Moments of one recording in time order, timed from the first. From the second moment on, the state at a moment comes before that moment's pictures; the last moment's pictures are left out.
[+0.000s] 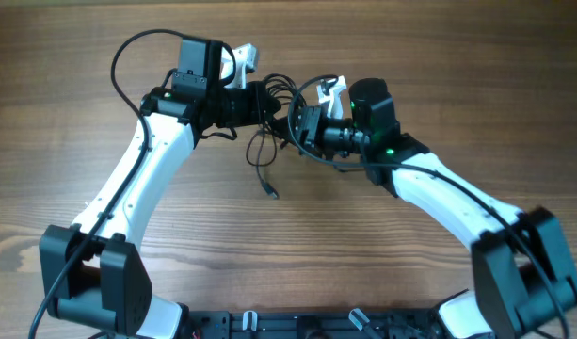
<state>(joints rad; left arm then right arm) -0.26 1.66 1.31 -0.58 0.58 -0.39 0.46 1.67 0.94 0.24 -0.74 1.13</state>
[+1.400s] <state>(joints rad) 0.13 1.67 1.31 -0.50 0.72 -0.66 0.33 1.49 0.94 -0.27 -0.64 0.58</state>
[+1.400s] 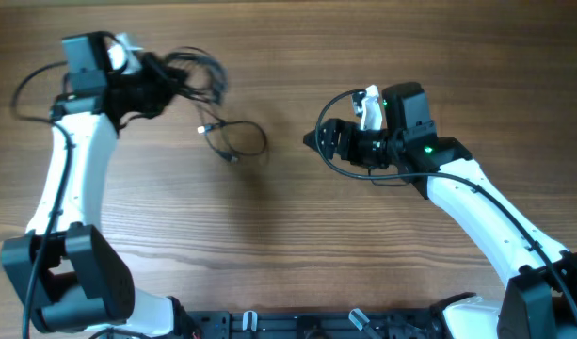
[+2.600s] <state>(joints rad) -0.09 1.67 1.31 -0.59 1.18 -0.31 0.32 1.53 0.94 -0.31 -0.14 0.69</state>
